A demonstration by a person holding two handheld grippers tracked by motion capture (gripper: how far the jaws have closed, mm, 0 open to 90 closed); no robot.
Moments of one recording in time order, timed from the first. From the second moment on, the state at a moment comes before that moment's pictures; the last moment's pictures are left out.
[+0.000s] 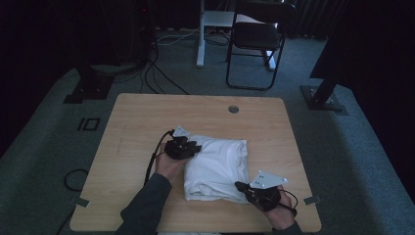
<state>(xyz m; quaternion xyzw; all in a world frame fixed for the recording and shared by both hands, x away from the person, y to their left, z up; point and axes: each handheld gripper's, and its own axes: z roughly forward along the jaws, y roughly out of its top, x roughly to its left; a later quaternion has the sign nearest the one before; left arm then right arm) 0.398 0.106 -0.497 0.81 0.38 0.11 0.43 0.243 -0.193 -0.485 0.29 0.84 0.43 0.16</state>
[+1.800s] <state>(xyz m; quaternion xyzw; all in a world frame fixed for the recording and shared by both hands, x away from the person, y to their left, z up) 0.305 0.098 -0.477 0.82 0.32 0.10 0.47 0.278 -0.220 -0.499 0.40 0.79 0.42 0.19</state>
